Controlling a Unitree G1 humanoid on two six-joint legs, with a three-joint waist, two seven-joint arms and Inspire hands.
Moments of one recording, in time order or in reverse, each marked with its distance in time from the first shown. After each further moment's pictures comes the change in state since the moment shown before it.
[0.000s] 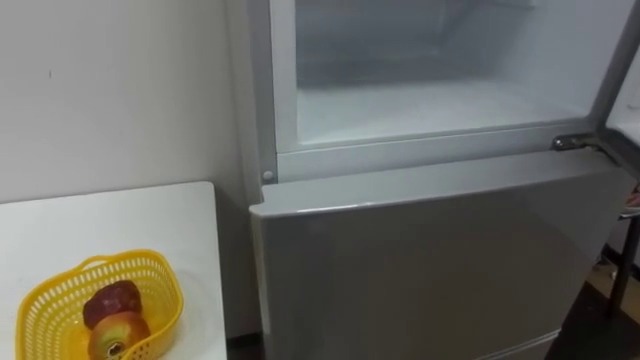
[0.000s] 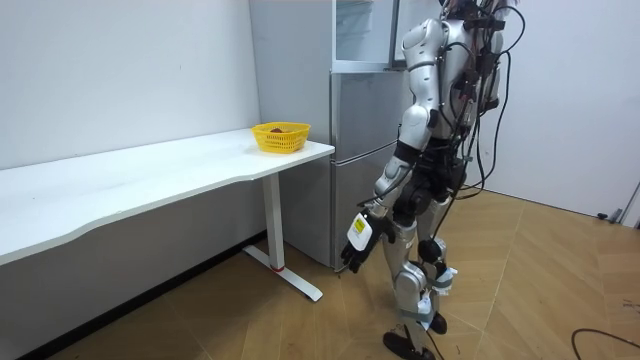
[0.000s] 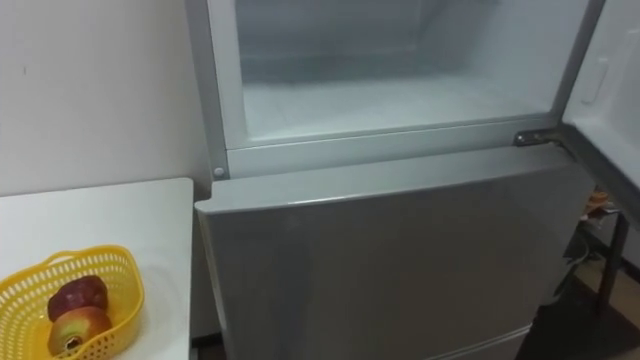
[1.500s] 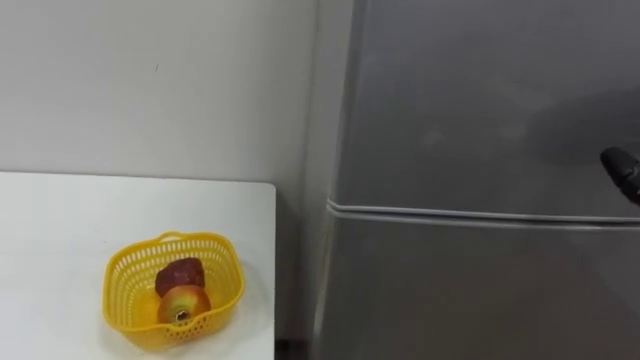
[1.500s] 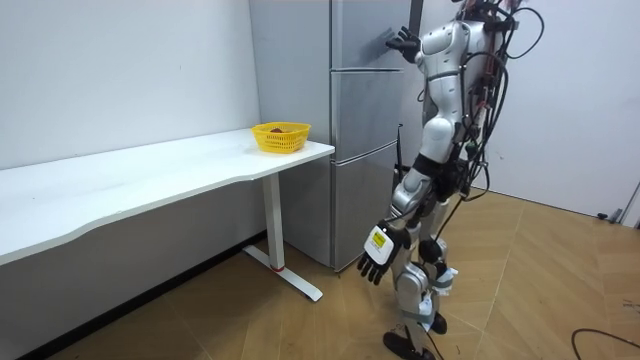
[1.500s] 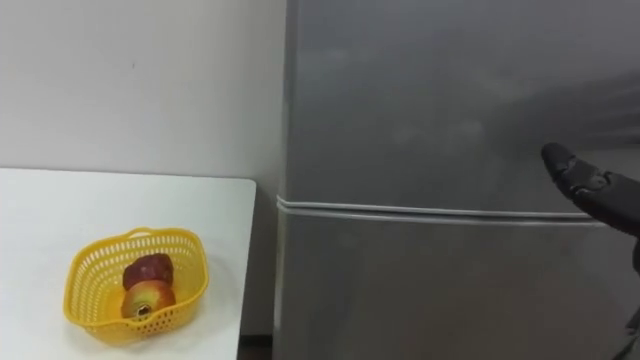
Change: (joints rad) left arm -0.021 0.018 -0.023 -0.007 -0.003 0.043 -0.031; right arm -0.322 -0.116 0.296 0.287 -0.355 0.079 0.250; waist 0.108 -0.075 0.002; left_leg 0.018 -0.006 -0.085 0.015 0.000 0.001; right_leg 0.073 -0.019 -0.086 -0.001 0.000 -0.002
